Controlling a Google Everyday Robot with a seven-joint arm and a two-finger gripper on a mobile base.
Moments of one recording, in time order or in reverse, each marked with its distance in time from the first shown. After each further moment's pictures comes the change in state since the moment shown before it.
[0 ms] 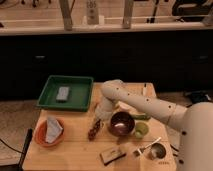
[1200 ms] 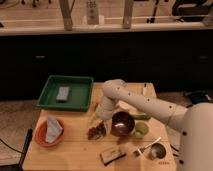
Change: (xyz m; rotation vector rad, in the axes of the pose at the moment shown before) arm 0.004 0.000 -0.004 0.008 -0.010 -0.030
